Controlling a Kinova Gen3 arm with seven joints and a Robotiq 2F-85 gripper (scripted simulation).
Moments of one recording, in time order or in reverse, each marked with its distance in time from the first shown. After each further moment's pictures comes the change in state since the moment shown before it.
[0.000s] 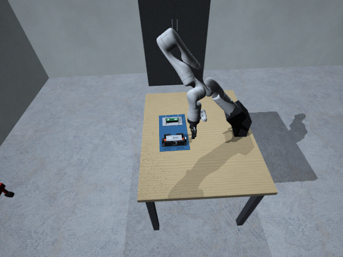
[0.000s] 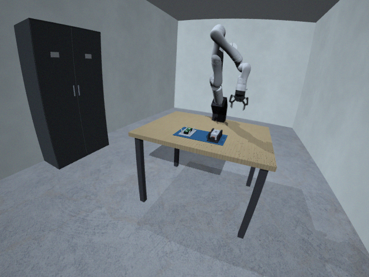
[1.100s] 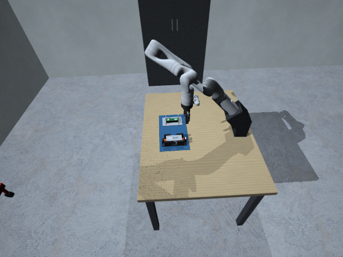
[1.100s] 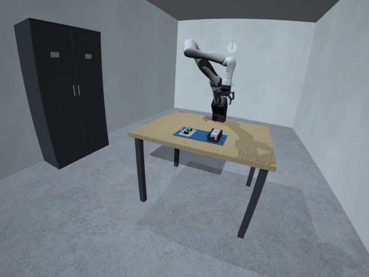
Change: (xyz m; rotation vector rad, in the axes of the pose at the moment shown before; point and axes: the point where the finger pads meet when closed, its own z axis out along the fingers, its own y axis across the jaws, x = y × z) arm -0.028 -0.111 -0.026 -0.002 0.000 -0.011
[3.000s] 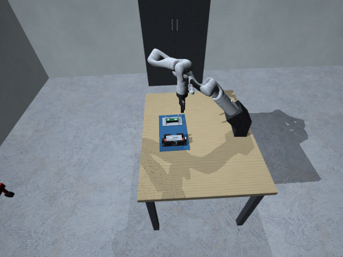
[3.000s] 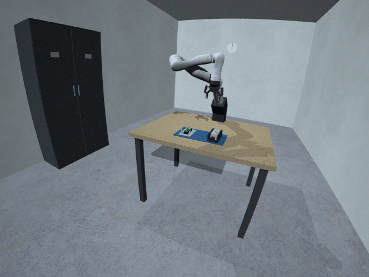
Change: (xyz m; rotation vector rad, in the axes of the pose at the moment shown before) arm -0.023 -0.087 -0.021 0.012 -0.009 -0.025
